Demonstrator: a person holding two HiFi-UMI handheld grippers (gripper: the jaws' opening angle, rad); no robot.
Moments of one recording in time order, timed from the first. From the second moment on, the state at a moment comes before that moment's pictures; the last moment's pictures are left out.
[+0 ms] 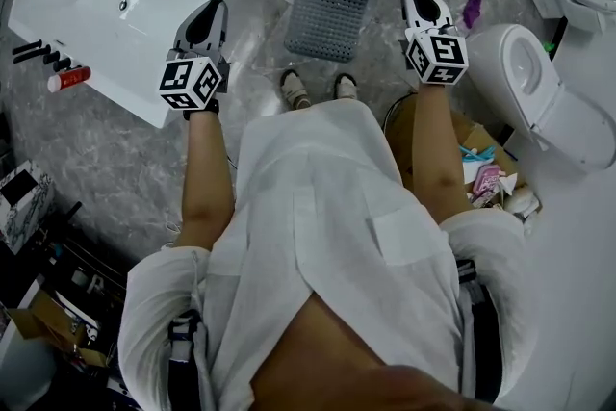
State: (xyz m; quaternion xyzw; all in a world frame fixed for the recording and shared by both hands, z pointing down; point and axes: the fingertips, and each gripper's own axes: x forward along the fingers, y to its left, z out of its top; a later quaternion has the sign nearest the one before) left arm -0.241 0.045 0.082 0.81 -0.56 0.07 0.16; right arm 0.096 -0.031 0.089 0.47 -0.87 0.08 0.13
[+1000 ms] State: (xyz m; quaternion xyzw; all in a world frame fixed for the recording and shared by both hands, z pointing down) left arm -0.149 -0.105 0.379 0.83 -0.52 0.07 0.19; right arm 0.133 -0.134 0.461 0.48 -0.84 0.16 0.19
